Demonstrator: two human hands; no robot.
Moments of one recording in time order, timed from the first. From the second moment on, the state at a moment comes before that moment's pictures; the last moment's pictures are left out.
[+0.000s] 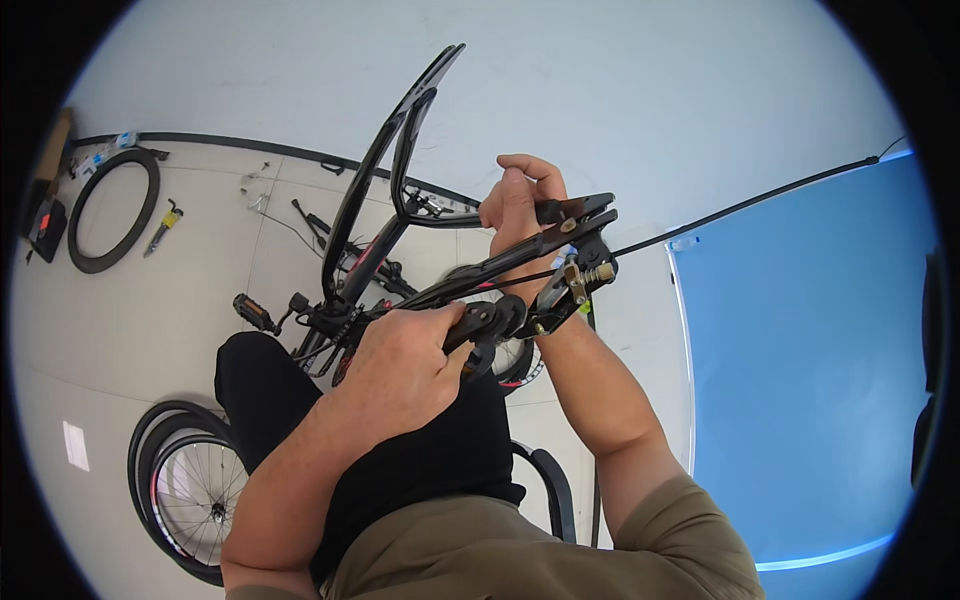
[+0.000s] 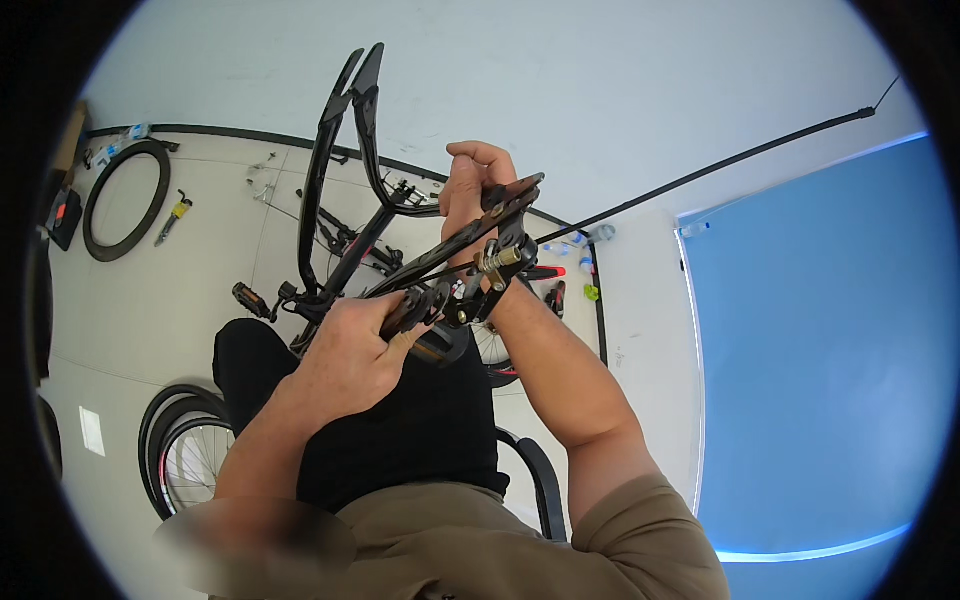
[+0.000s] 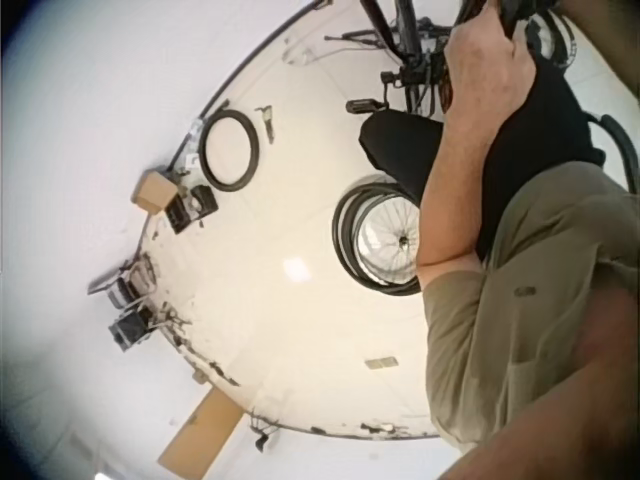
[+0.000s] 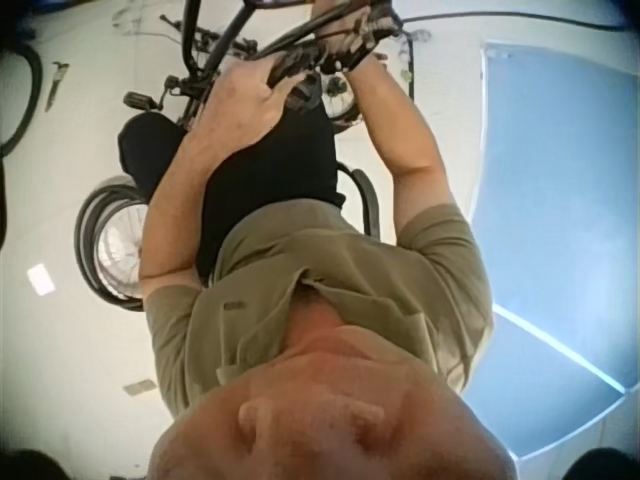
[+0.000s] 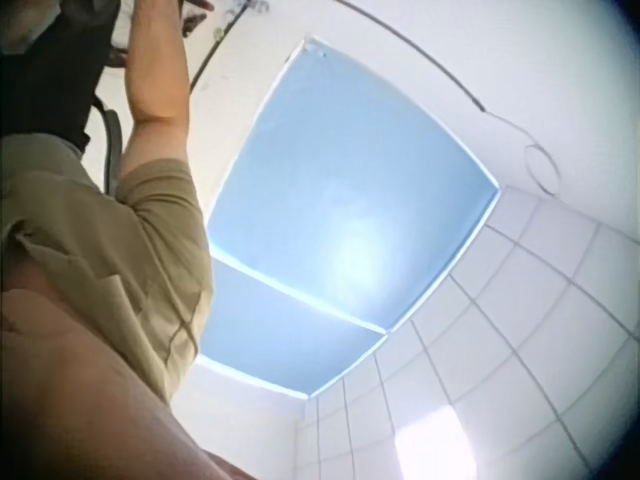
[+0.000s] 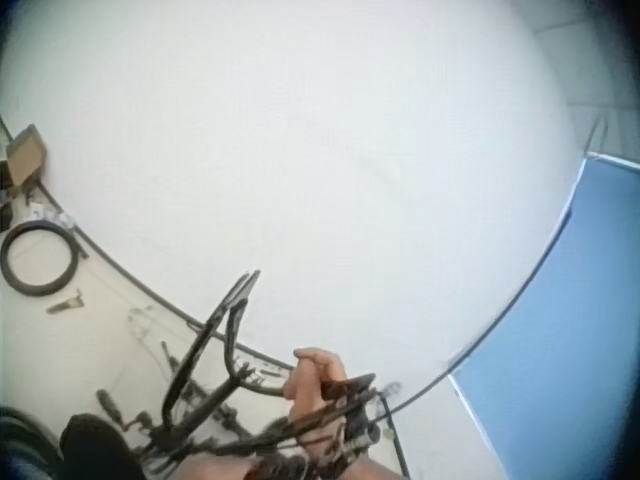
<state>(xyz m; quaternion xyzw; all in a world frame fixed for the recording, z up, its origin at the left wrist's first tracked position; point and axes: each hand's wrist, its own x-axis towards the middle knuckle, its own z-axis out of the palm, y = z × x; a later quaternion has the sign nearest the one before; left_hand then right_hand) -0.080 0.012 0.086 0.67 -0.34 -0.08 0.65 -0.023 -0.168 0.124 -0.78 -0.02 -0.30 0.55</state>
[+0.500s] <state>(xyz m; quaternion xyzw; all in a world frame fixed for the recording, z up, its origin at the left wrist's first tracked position) -0.092 0.005 0.087 0.67 -0.34 -0.07 0.66 -0.031 -0.176 0.119 -0.78 0.00 -0.31 0.54</state>
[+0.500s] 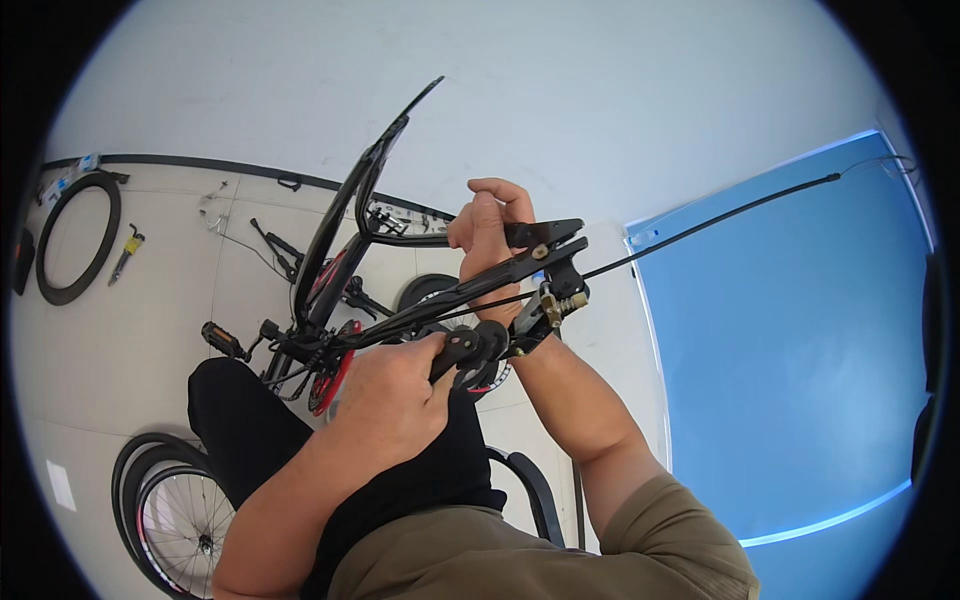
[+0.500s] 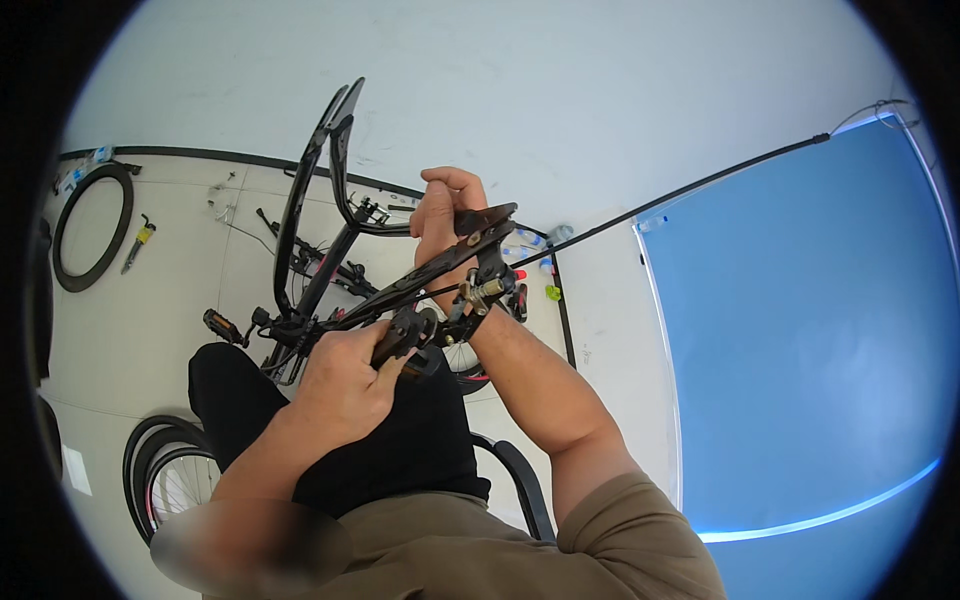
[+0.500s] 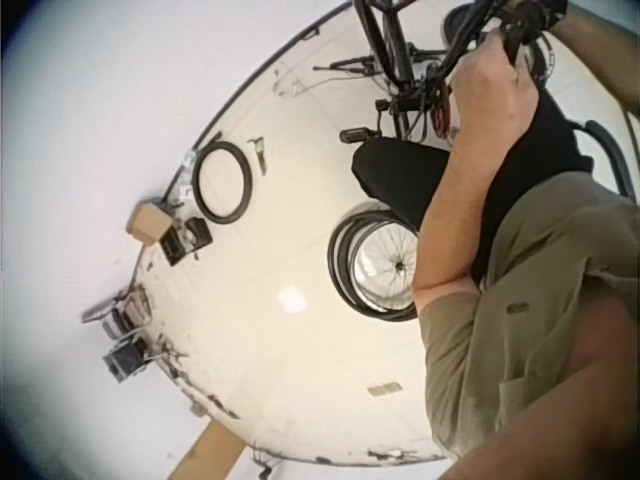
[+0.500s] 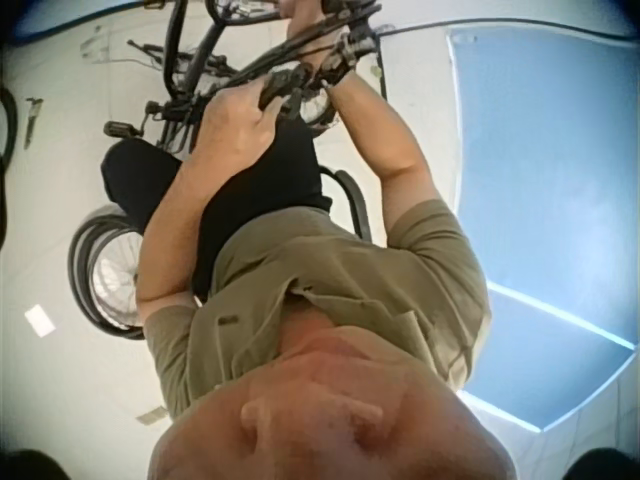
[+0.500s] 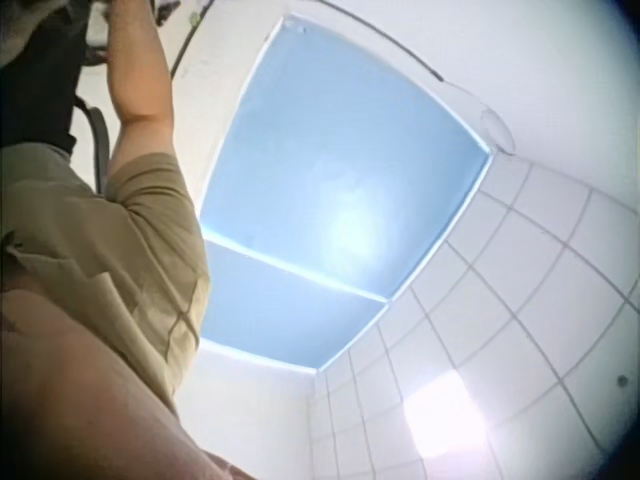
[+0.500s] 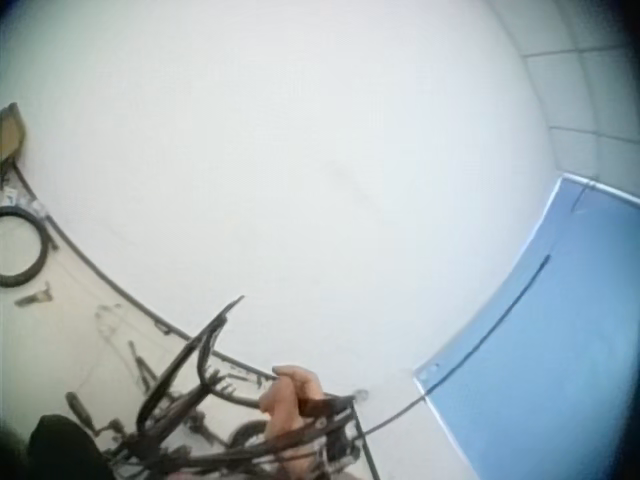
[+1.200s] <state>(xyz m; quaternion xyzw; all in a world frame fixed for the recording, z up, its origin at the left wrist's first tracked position) -0.095 0.002 0.086 0.65 -0.32 -0.06 0.68 -0.025 -0.174 0.113 -0.76 -0.01 -0.34 0.56</state>
